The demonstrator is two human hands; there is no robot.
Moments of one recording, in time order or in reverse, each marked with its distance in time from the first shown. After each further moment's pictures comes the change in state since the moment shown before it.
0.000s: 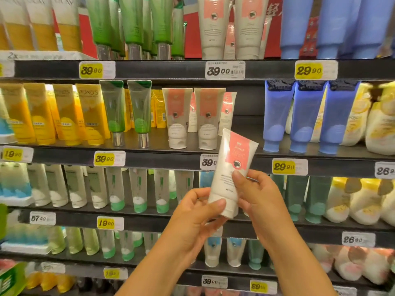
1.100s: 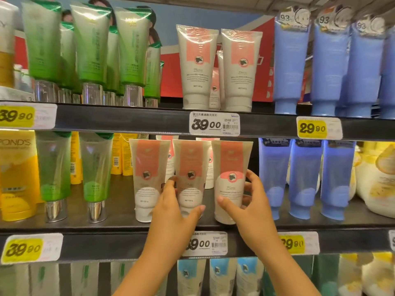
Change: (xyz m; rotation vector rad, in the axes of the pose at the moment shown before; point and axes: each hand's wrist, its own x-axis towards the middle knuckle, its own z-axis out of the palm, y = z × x) left_hand 0.157 0.061 0.000 1.045 0.236 0.559; right_hand 0.142 -0.018 -0.001 -0.444 0.116 -0.457
